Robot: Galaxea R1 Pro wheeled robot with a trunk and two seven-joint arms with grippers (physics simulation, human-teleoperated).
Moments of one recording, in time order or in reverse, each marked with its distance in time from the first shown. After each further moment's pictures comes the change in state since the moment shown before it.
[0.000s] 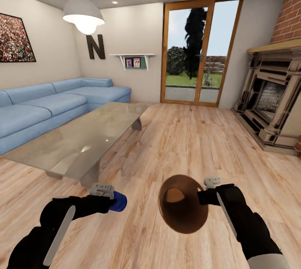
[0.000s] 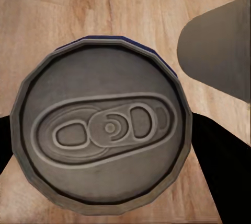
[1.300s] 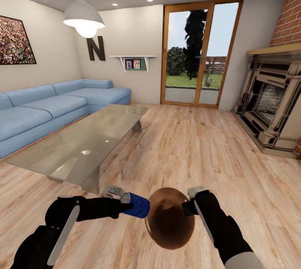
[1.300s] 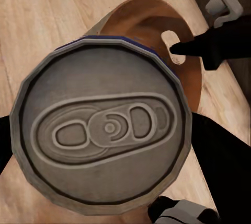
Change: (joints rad) left arm -0.009 -0.009 -0.041 -0.001 -0.002 0.000 -0.371; right arm -0.008 0.131 0.098 0.157 0.011 0.002 -0.169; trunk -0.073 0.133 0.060
